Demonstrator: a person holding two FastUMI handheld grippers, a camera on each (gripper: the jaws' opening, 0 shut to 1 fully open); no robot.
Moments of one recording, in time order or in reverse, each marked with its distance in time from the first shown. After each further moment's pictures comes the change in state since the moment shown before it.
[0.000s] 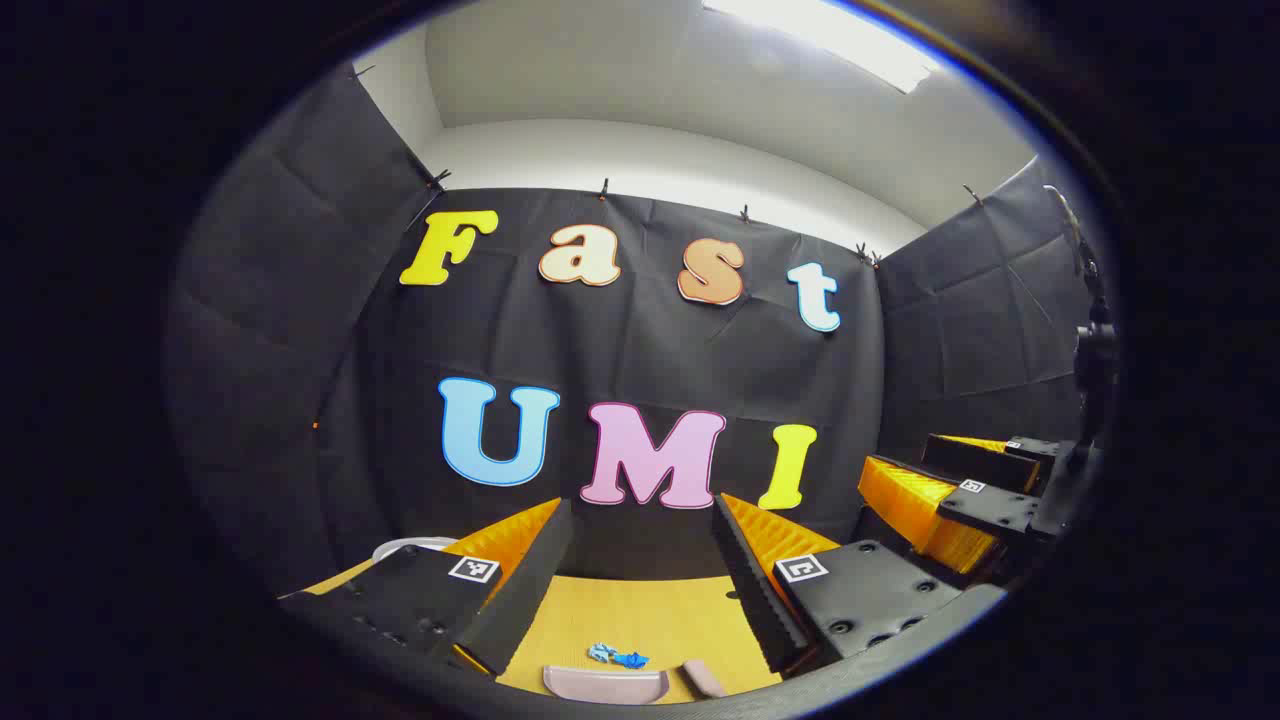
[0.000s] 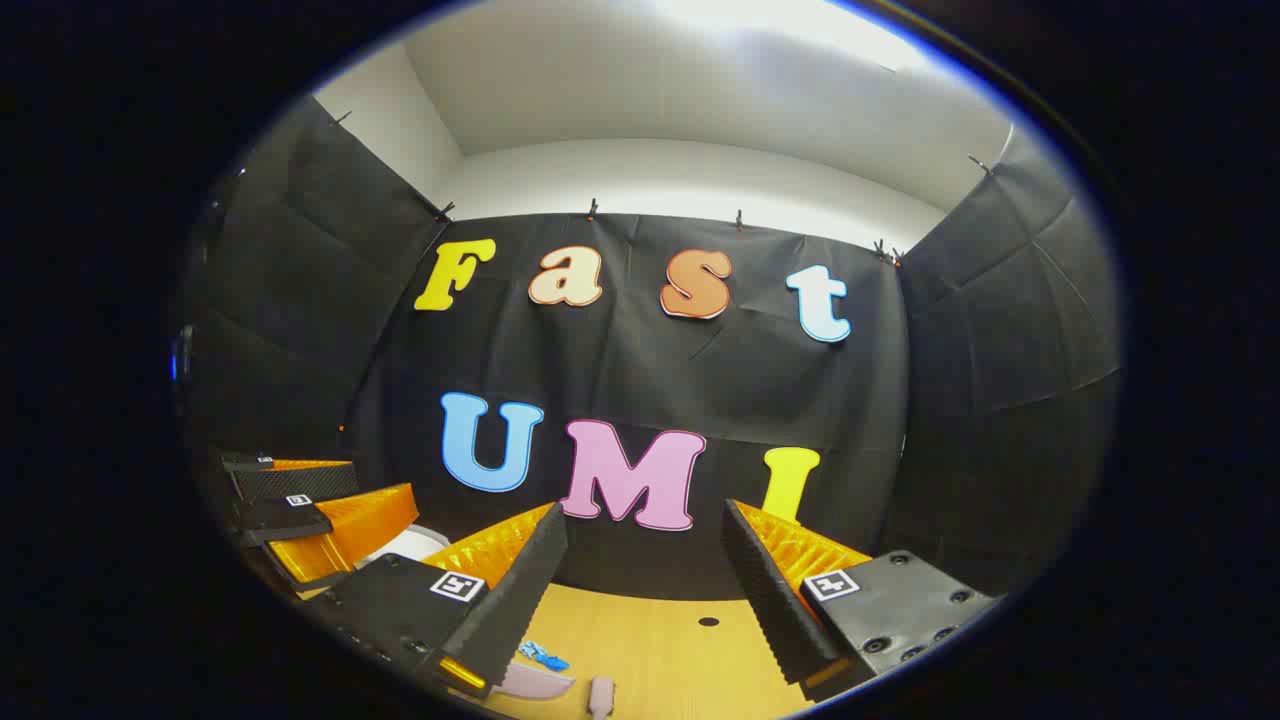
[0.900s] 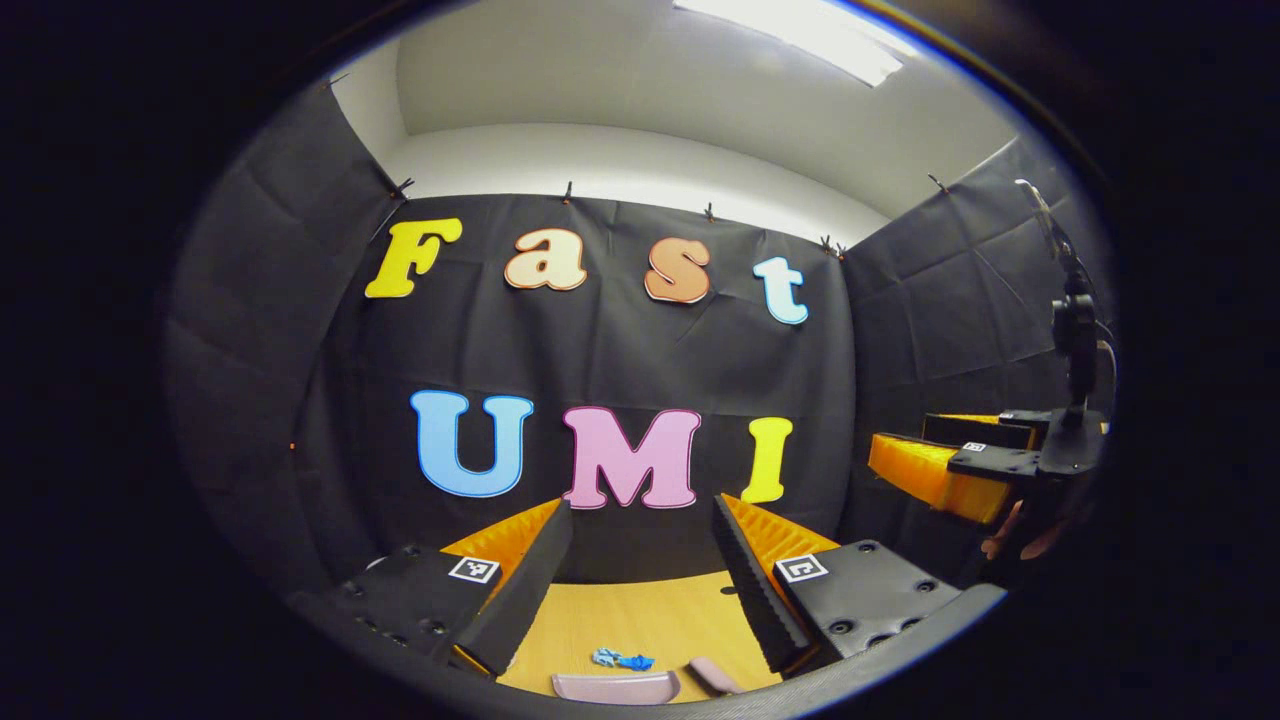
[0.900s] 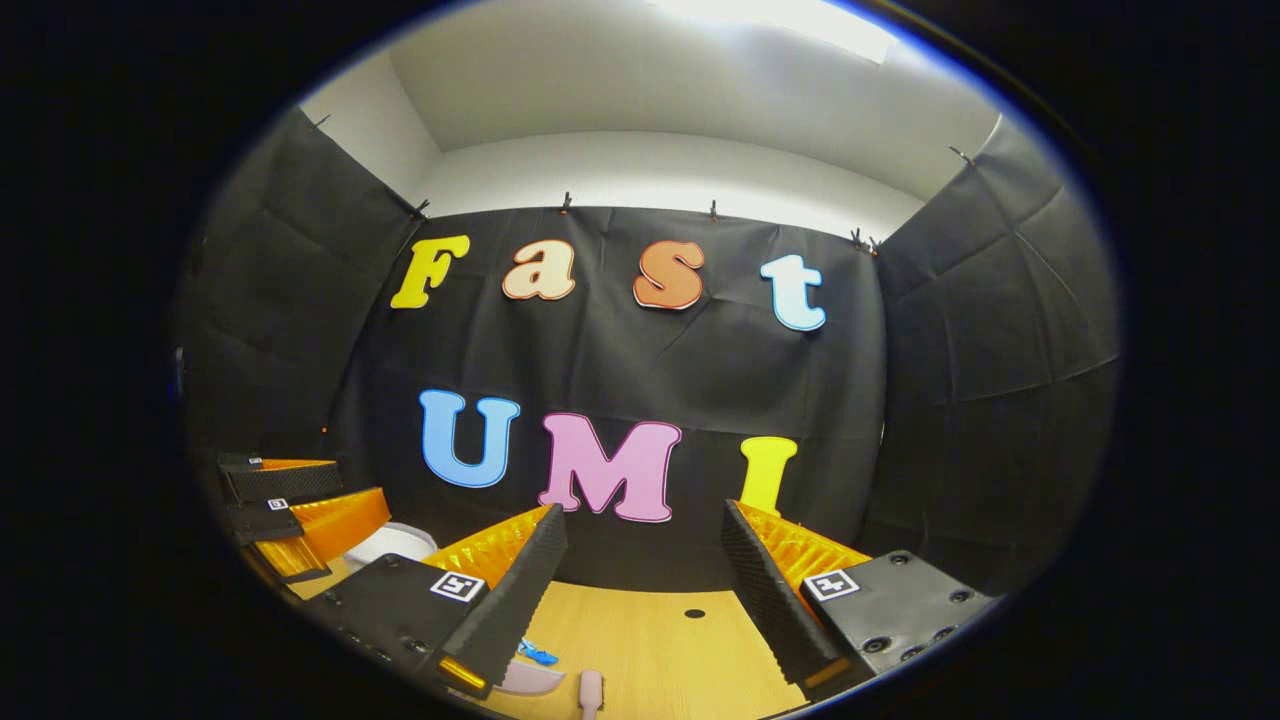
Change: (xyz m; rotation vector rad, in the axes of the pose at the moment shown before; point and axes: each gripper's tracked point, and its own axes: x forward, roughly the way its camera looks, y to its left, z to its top) left arm 0.003 0.002 -0.005 0.029 0.008 -0.069; right arm -0.005 -0.023 -0.002 0.020 0.023 -0.041
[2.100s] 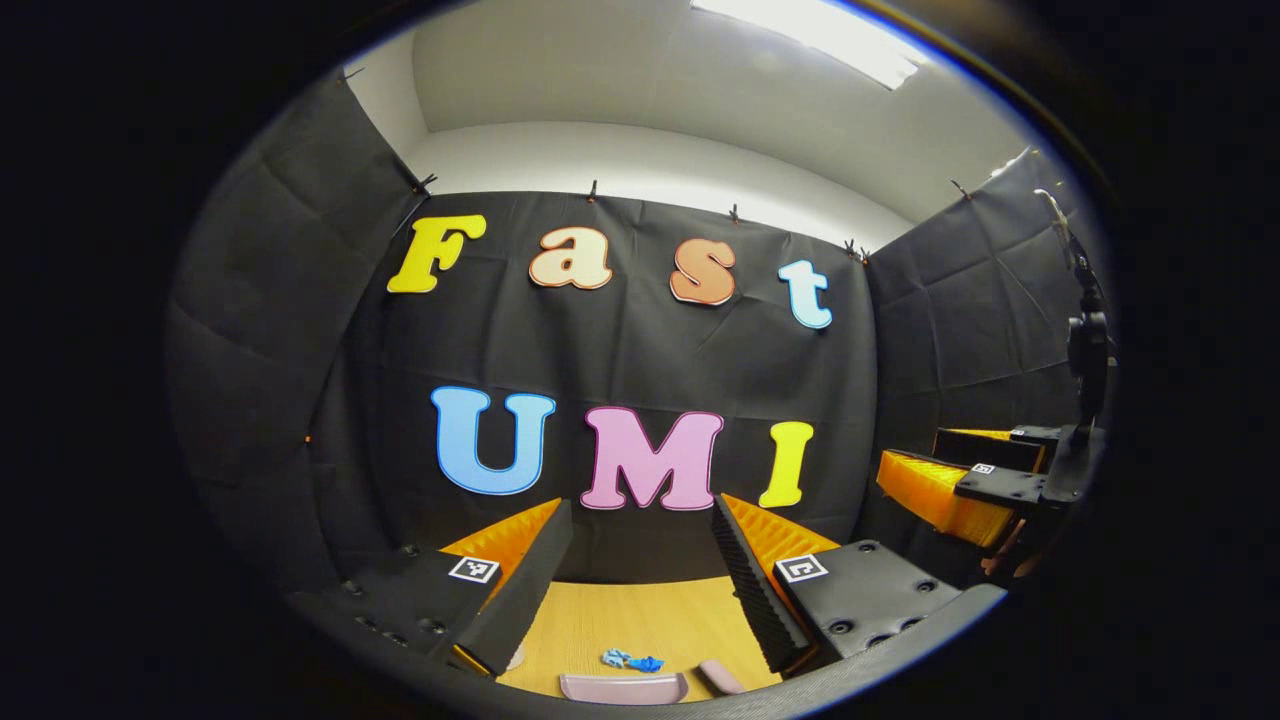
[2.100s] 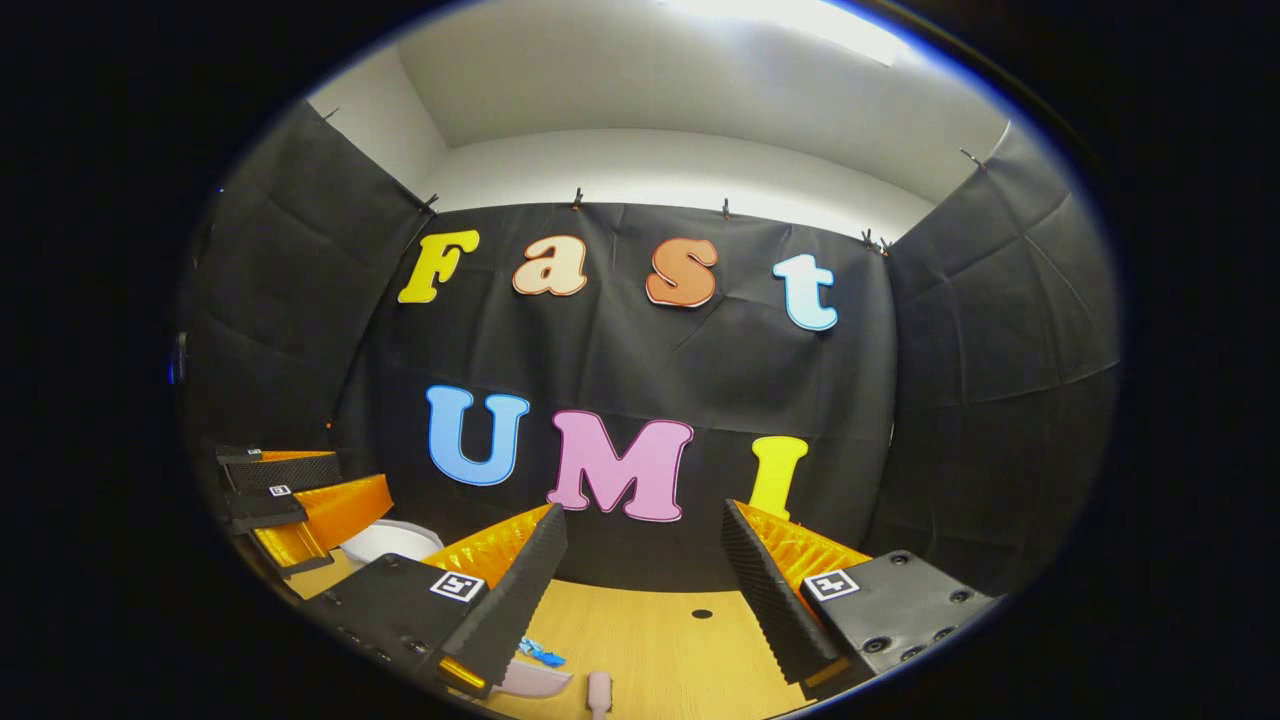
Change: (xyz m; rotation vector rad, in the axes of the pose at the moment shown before) left arm 0.005 0.018 0.000 -0.007 0.007 0.047; right arm 0.009 0.018 -0.009 -0.014 0.011 0.013
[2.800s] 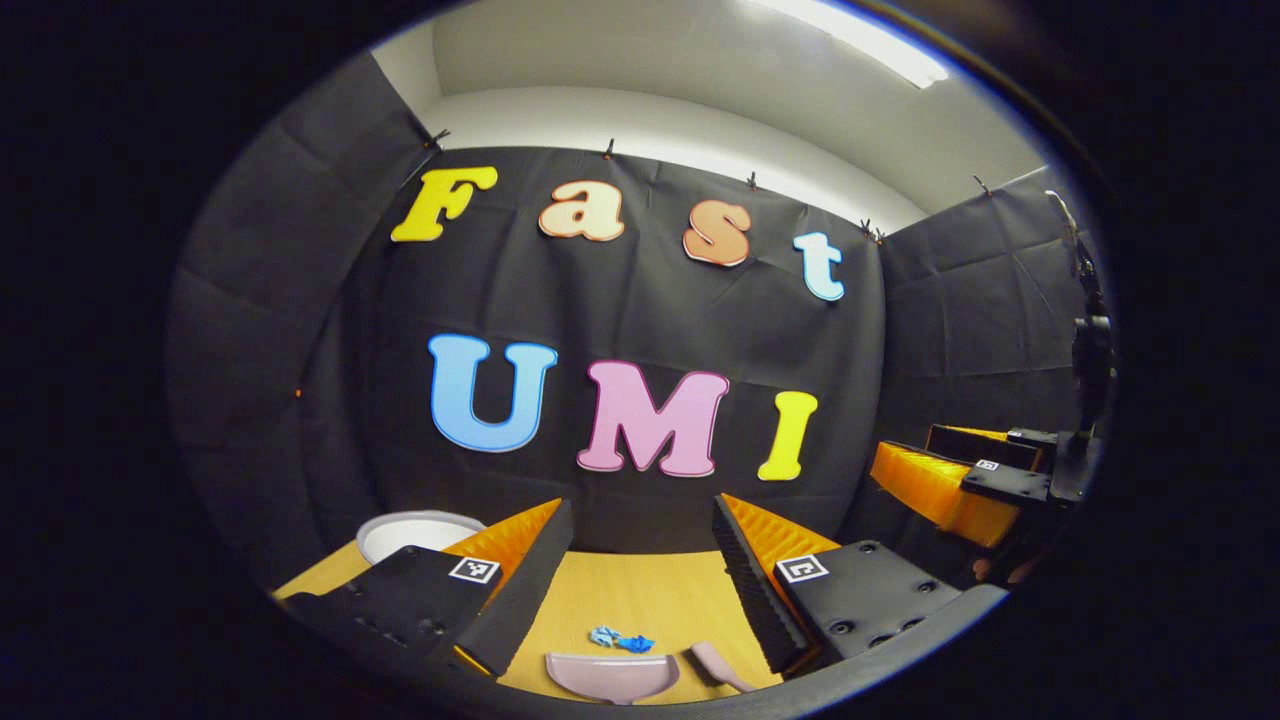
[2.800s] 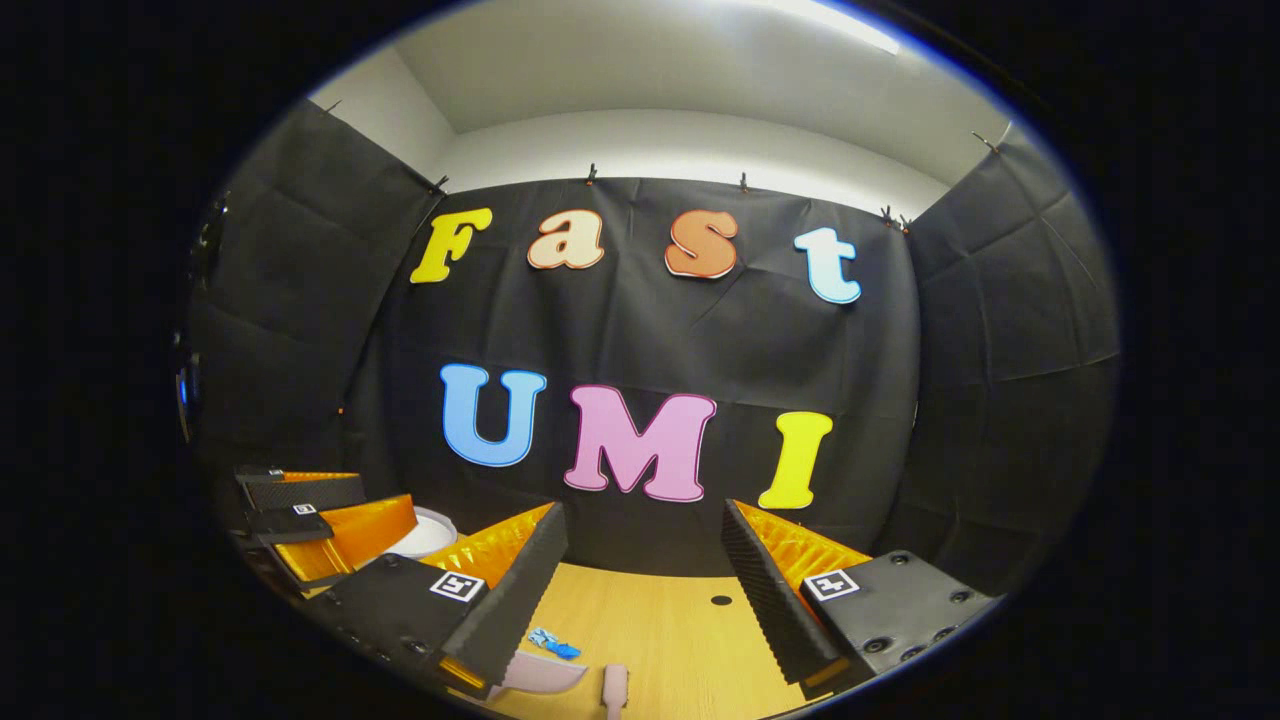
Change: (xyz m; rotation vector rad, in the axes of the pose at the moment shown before) left arm 0.026 0.007 -0.060 -0.103 0.159 -0.028; right arm 0.024 0.024 -0.043 -0.002 0.080 0.055
